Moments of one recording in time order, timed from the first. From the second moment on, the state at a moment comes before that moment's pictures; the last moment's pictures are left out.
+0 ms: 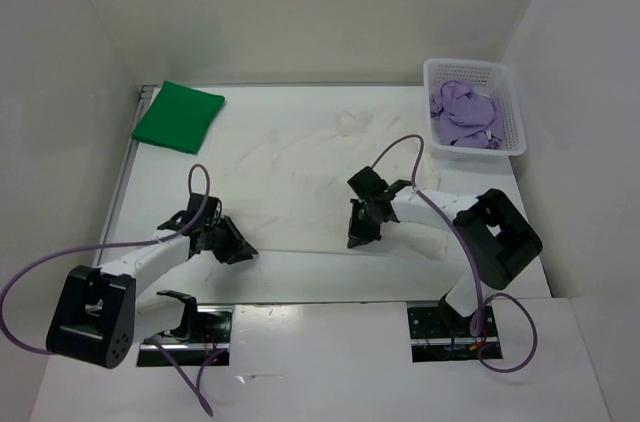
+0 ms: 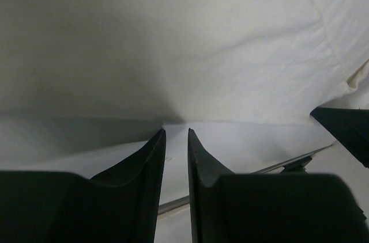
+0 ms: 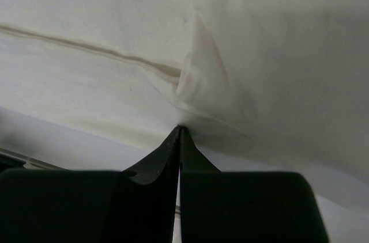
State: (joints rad) left arm -0.19 1.19 0.41 -0.32 0.36 -0.89; right arm 0.64 1.61 0.83 -0.46 -0.16 0.83
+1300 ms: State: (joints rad) left arm 0.03 2.26 1.82 -0.37 -0.16 -0.61; right arm 0.29 1.62 1.21 -0.58 -0.29 0.63
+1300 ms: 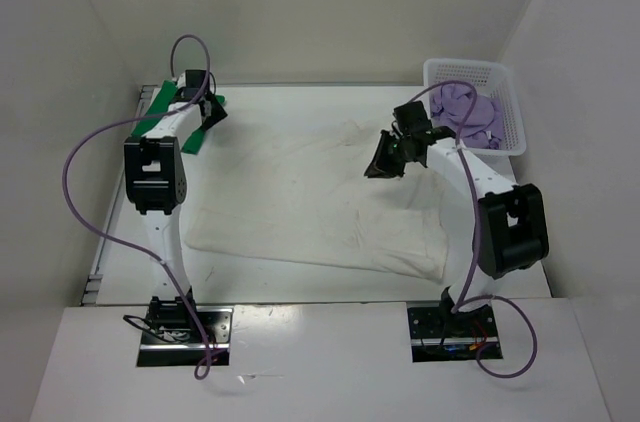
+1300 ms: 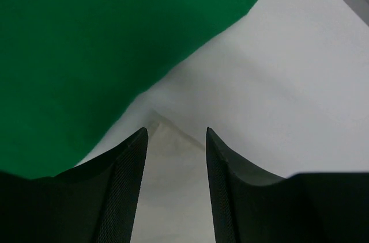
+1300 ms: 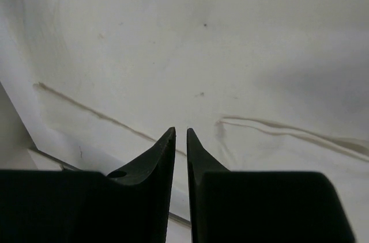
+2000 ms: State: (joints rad) left arm 0.03 2.37 1.91 -0.41 -0.17 -0.52; right arm 0.17 2.09 1.85 -0.56 -0.10 0.58
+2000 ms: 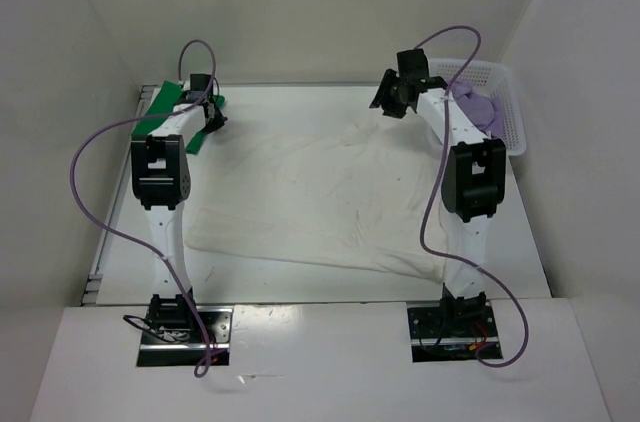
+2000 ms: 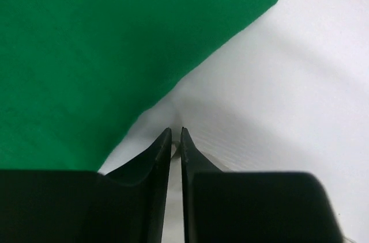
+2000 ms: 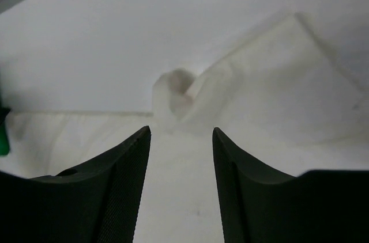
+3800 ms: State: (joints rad) left arm 0.03 2.23 1.67 -0.32 -0.04 -0.56; right arm 0.36 1.91 1.53 -0.73 0.31 0.58
